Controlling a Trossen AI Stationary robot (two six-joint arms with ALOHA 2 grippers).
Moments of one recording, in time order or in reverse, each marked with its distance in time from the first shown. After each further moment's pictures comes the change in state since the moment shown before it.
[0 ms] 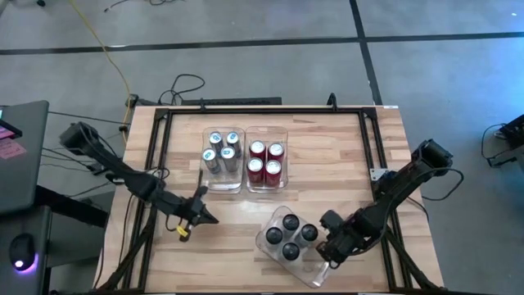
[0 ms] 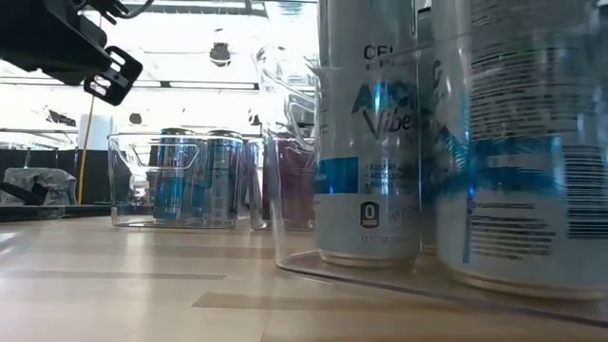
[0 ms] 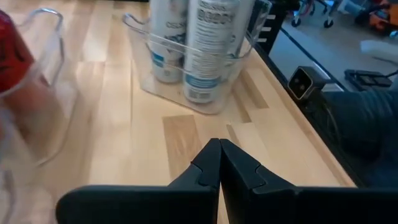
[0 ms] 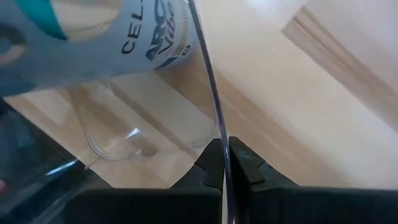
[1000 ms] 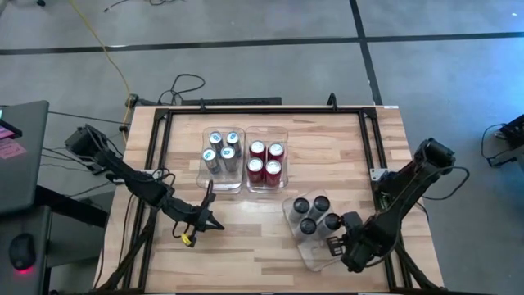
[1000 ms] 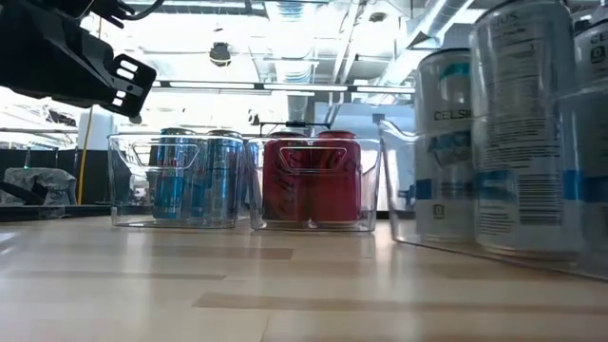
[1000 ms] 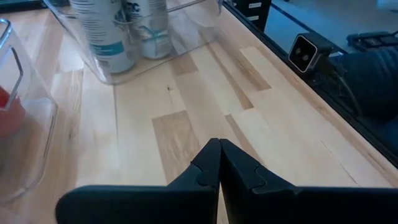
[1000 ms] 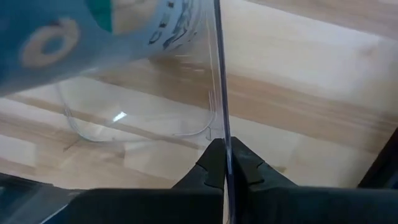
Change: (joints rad) left arm -0.002 0.241 0.000 0.212 0.035 0.165; right arm 0.122 -0.043 -0.005 -0.116 -0.005 0.588
